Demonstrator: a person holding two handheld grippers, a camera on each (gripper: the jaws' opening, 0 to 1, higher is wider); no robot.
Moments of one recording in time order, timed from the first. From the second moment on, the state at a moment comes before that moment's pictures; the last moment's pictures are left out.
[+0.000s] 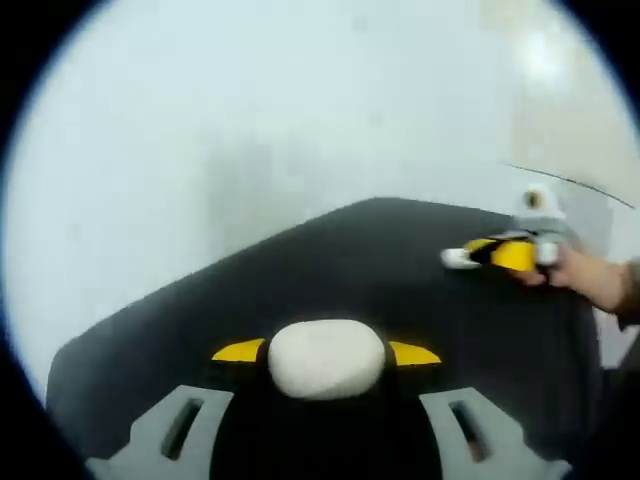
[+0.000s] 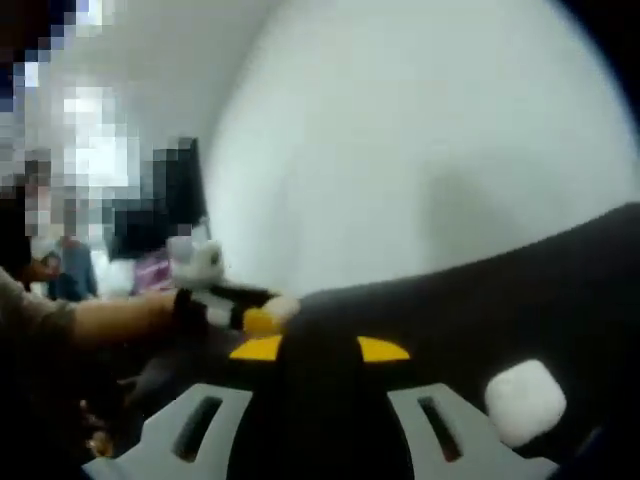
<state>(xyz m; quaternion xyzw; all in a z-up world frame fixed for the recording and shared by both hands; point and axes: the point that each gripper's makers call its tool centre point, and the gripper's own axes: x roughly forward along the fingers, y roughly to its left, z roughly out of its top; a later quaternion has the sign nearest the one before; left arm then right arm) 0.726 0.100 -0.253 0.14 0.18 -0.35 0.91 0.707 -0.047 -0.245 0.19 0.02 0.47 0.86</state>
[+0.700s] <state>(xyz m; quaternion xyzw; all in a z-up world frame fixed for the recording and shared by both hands) 0.613 -0.015 -0.321 0.21 0.21 -0.53 0.79 0.700 -0.043 -0.241 0.19 0.01 0.49 0.85</state>
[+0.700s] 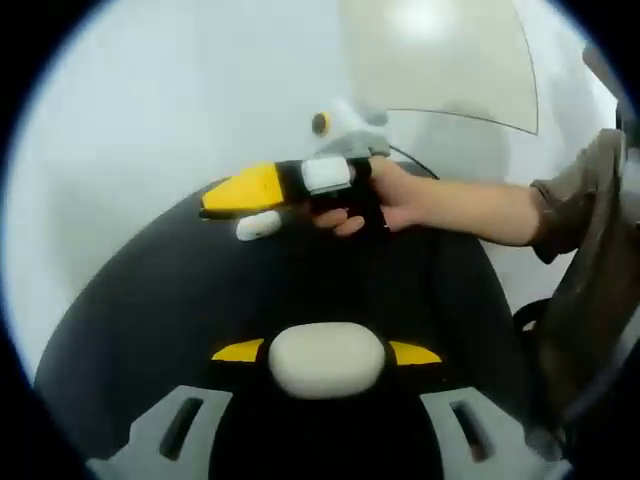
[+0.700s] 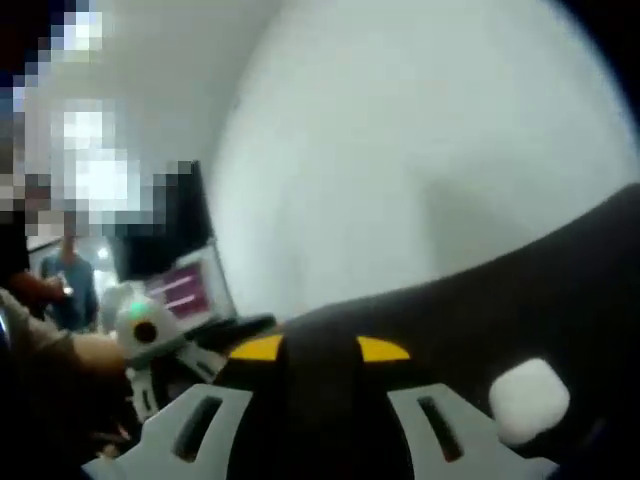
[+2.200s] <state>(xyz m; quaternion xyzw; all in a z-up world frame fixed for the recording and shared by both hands) 0.577 0.023 -0.295 0.03 0.06 -0.42 0.91 0.616 0.008 -0.303 -0.03 0.23 0.65 0.72</state>
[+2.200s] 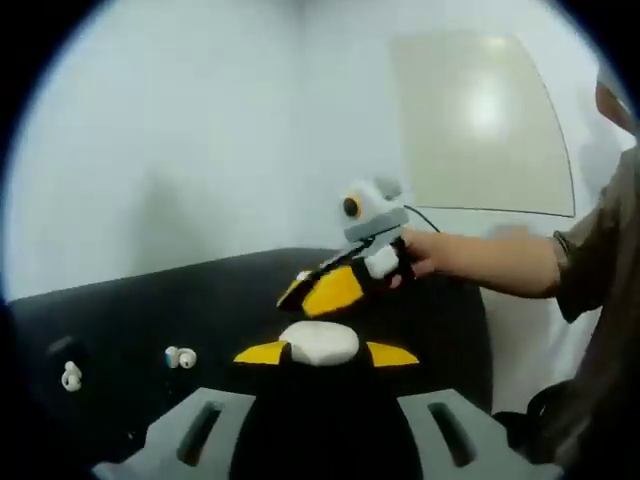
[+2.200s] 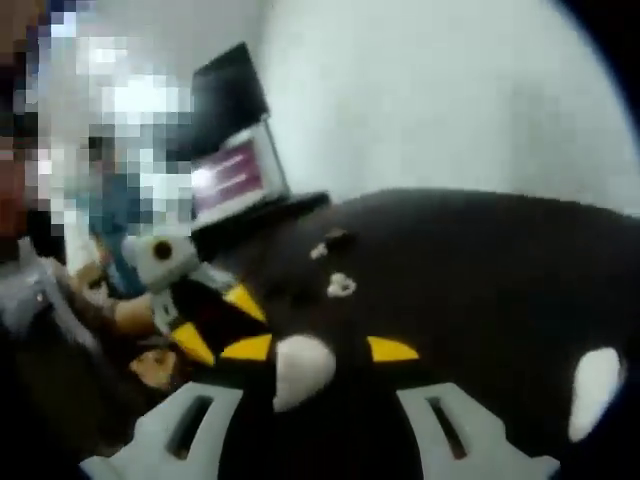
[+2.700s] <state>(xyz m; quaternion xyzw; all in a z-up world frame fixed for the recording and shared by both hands) 0.575 0.020 -0.305 0.06 0.07 -0.42 0.90 0.601 0.013 -0.318 -0.06 0.30 0.57 0.76</state>
